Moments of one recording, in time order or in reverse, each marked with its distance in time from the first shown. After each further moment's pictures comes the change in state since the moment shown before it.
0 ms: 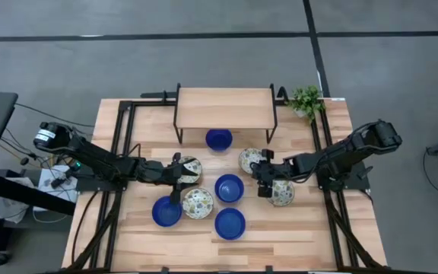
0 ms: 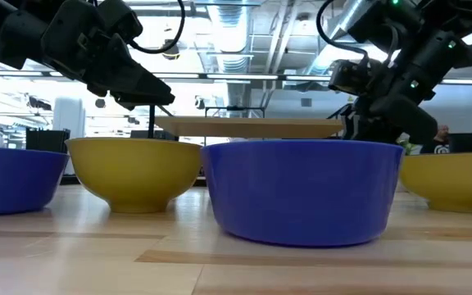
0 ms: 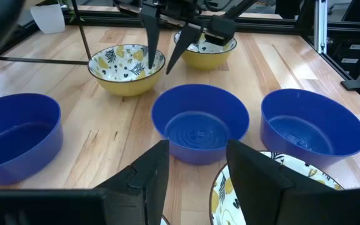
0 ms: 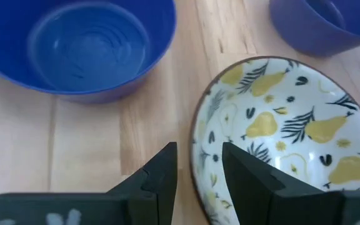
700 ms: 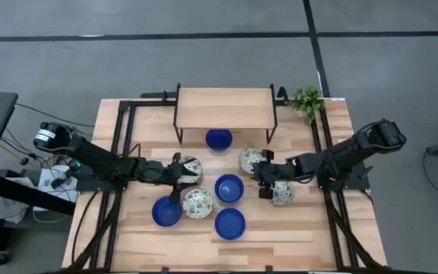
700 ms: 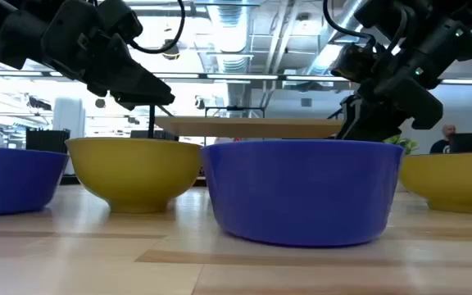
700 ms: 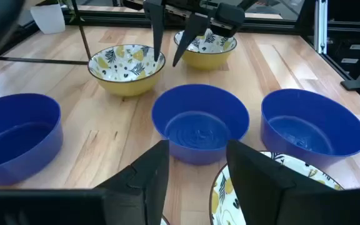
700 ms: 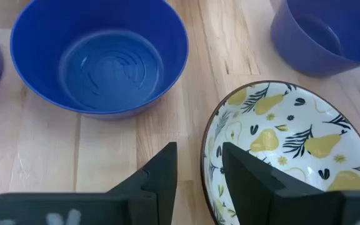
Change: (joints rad) left arm 0.000 0.000 0.000 0.000 0.000 0.000; right arm 0.026 -0.051 0.001 0.008 -0.006 -0.001
